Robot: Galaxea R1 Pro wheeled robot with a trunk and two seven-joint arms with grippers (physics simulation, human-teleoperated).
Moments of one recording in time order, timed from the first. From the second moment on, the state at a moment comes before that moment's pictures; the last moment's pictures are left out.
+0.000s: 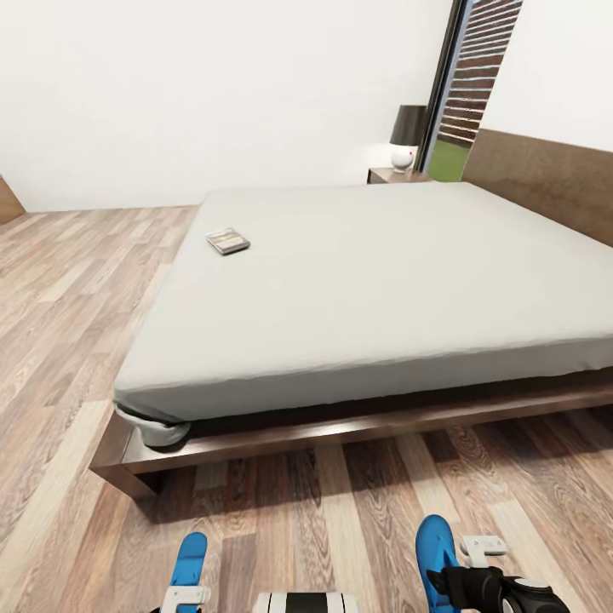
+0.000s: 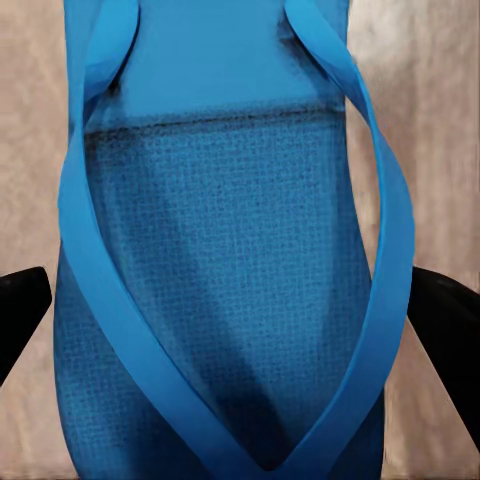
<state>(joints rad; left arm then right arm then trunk) -0.36 0.05 -0.33 -0.19 0.29 -0.17 0.11 -0.03 -0.12 -0.10 -1.34 0.00 0.74 0.23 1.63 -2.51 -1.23</state>
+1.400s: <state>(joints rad) -0.36 0.04 -0.33 -0.19 0.29 -0.17 0.11 -0.03 -0.12 -0.10 -1.34 0.00 0.74 0.23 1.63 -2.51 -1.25</state>
